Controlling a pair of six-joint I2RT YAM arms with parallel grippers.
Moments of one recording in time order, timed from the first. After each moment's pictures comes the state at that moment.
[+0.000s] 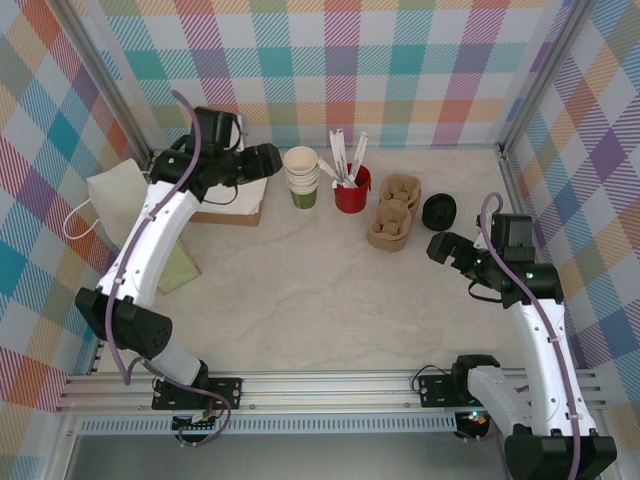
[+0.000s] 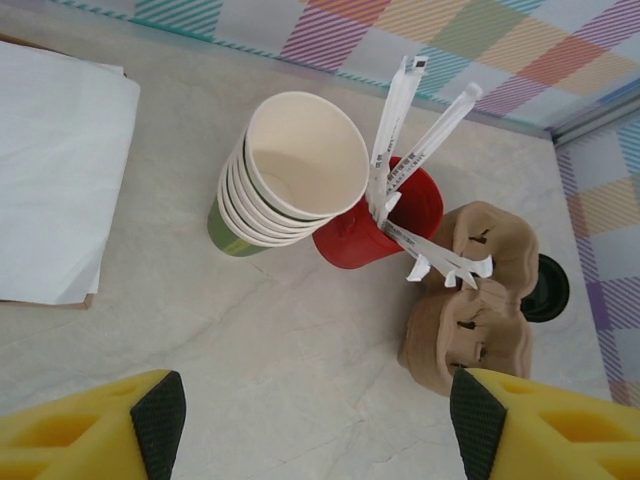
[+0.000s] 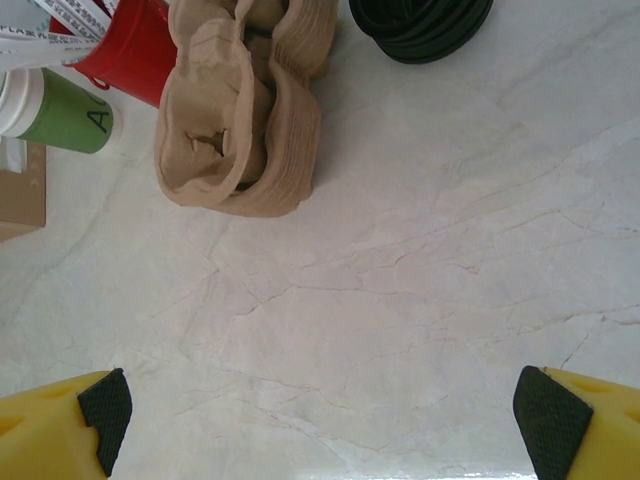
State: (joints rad) left arm -0.33 1.61 1.83 -0.93 0.13 -0.50; right arm 0.01 0.85 0.97 -0.99 -0.23 0.44
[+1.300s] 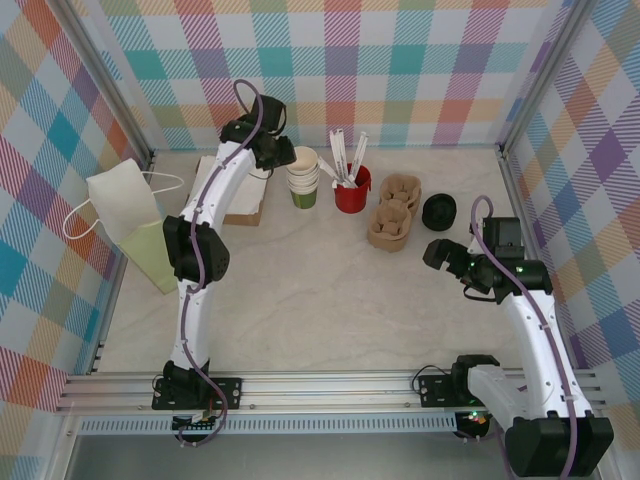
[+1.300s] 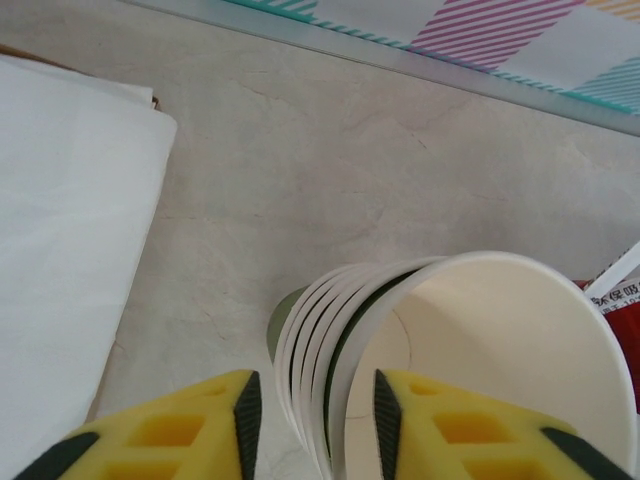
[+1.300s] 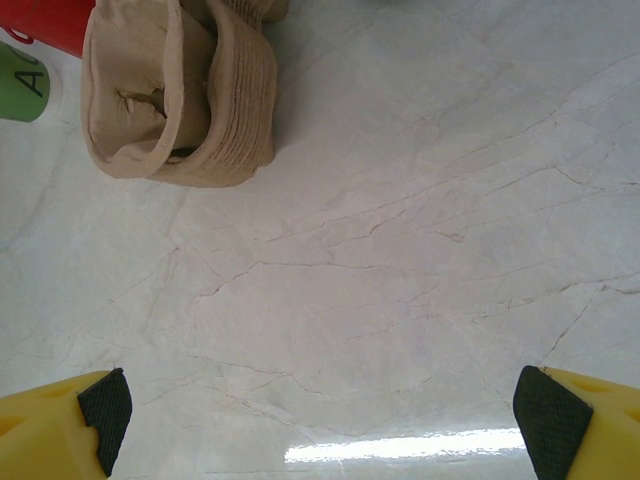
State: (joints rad) left arm -0.33 2.28 2.42 -1.06 -0.03 -0.52; right arm 0.01 0.90 0.90 -0.96 -0.23 0.44
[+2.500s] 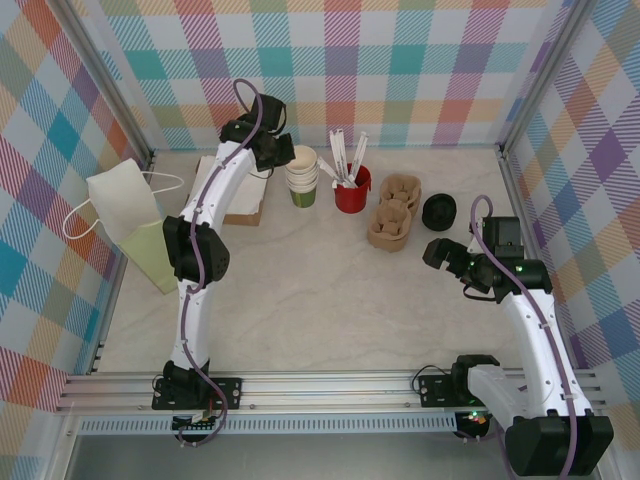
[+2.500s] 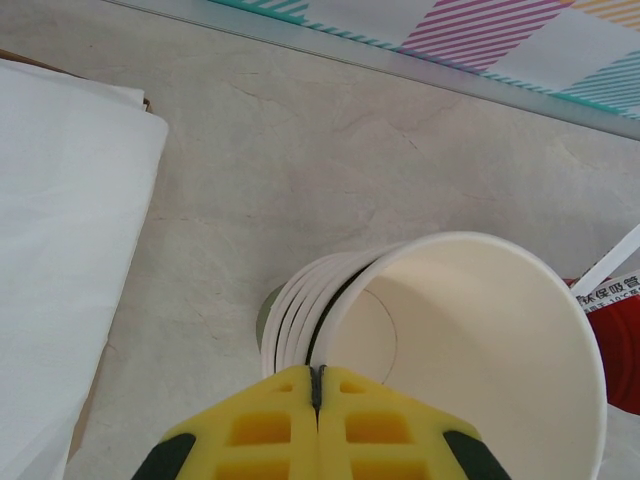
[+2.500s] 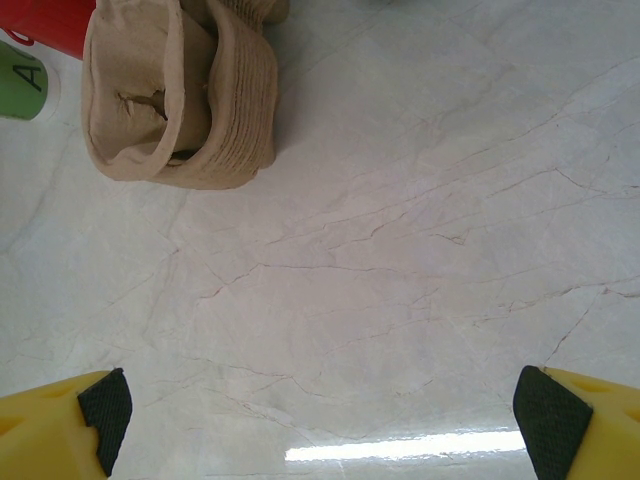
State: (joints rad) left arm -0.33 2.28 2.43 -1.06 -0.02 -0.52; right arm 0.01 0.91 0.90 -0.96 -0.23 0.44
